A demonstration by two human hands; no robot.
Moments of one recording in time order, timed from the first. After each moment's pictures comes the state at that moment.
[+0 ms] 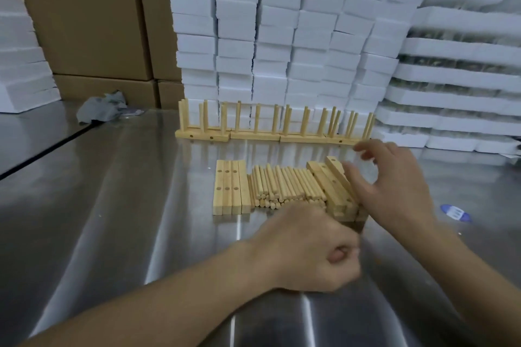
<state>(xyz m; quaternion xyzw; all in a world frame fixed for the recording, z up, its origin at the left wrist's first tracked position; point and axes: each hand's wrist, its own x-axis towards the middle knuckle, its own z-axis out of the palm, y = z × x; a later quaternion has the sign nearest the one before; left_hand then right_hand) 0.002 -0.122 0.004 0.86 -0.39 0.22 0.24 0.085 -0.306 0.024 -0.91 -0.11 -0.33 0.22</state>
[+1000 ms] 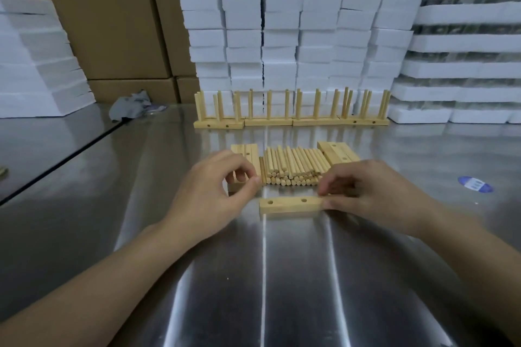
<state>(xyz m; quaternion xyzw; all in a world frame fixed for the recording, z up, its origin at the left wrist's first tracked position) -0.014 -0.004 -0.007 0.88 -0.17 0.31 0.31 0.056 -0.303 0.015 -0.88 -0.35 -0.03 0.31</state>
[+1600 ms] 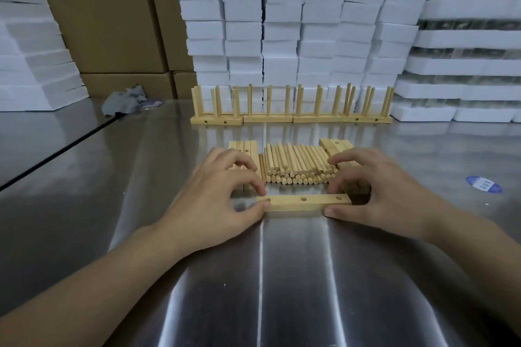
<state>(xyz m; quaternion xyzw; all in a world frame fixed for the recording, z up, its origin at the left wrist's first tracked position) -0.011 -0.002 -0.016 0.93 -0.18 0.26 0.20 0.055 -0.309 0.012 -0.92 -0.33 -0.07 0.21</state>
